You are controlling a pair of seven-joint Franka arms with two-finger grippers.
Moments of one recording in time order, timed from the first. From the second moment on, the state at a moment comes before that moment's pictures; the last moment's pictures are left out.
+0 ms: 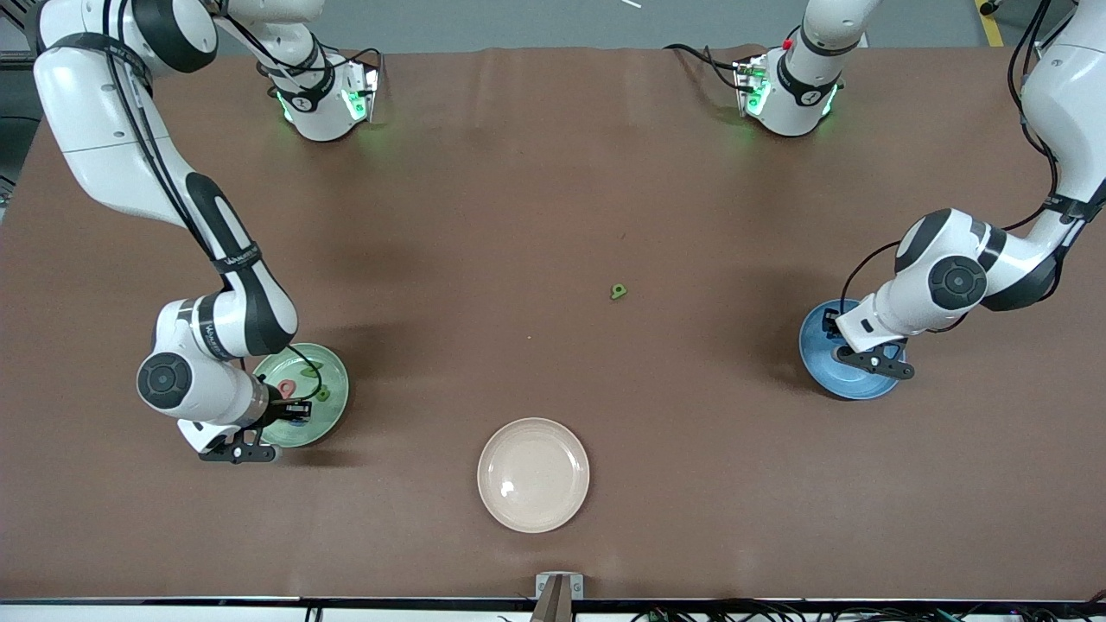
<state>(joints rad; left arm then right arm) 0.95 0.74 -0.98 -2.07 0.87 2.22 -0.24 -0.12 0.79 0.21 -1.55 -0.20 2.30 0.18</state>
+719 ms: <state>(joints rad) 0.92 0.75 -0.95 -2.08 0.88 2.26 -0.27 -0.12 0.77 0.22 -1.46 -0.20 2.12 0.16</state>
